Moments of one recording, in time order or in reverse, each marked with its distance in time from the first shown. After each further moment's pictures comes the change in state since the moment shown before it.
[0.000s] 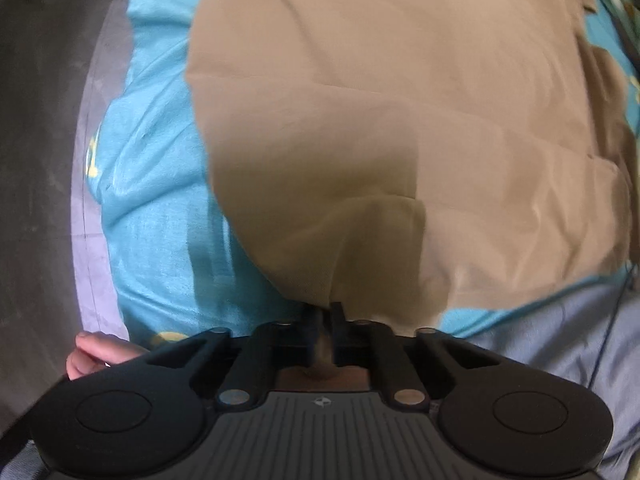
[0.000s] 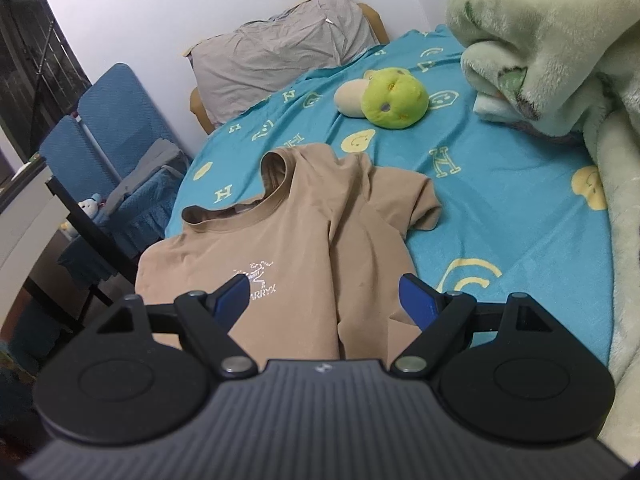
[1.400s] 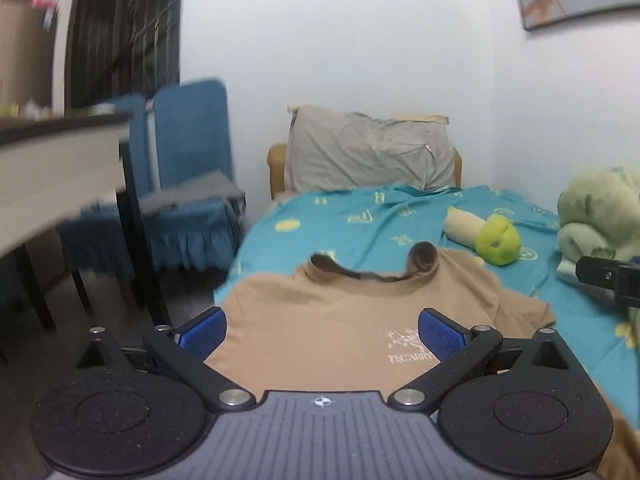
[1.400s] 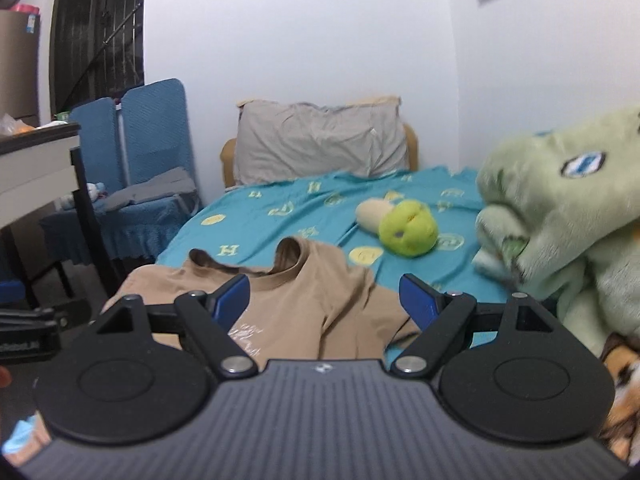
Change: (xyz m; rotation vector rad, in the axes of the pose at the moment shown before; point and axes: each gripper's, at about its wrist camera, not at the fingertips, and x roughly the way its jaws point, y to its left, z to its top) left arm -0.096 -0.096 0.021 -0.004 -1.261 0.156; right arm -0.051 0.047 -0.005 -0.396 -0.332 -0.065
